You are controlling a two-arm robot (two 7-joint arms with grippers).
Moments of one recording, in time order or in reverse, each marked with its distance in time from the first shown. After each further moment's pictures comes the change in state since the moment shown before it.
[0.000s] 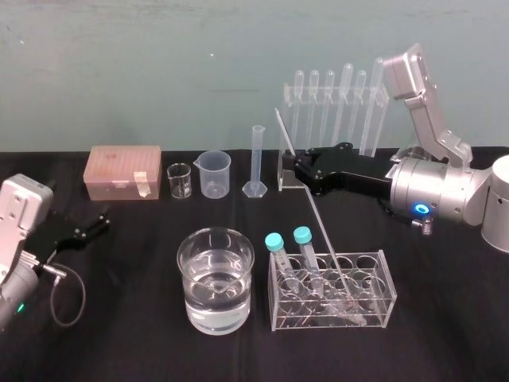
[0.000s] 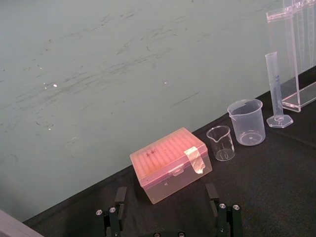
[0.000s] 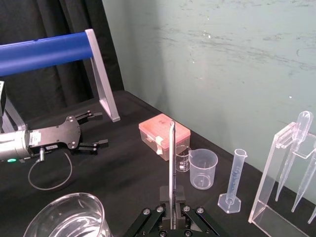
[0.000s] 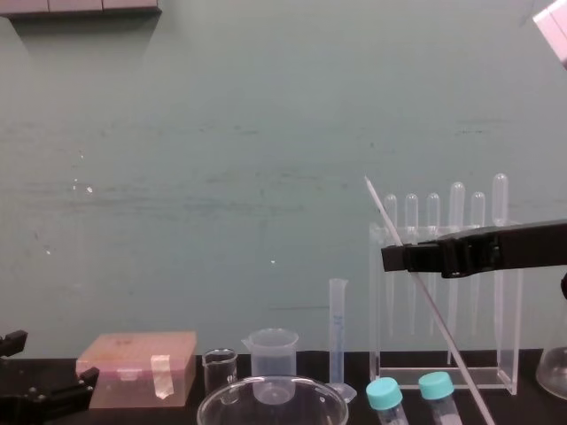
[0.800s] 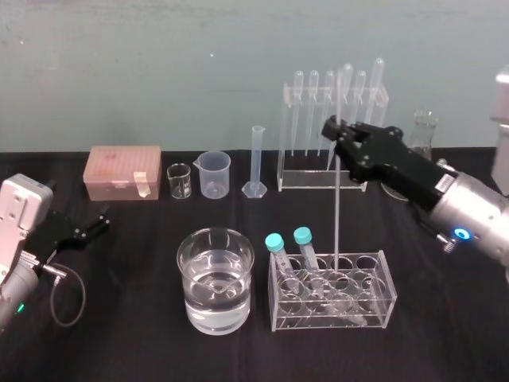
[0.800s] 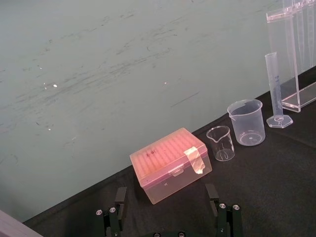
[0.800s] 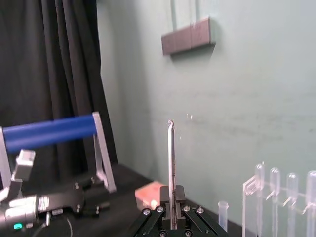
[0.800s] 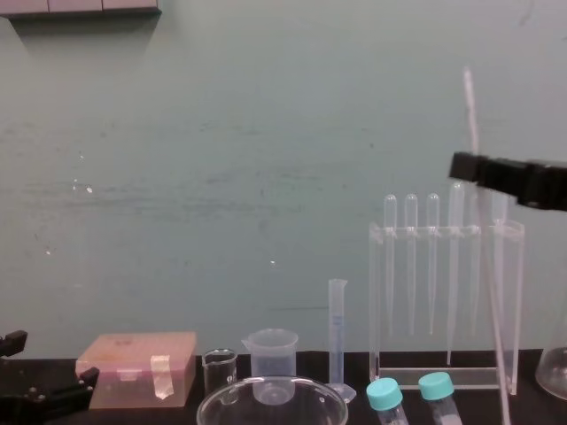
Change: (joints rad) left arm 0.000 0.000 0.000 0.000 0.000 0.000 0.000; right arm -0.278 0.004 0.213 -0.140 0.085 -0.355 -0.019
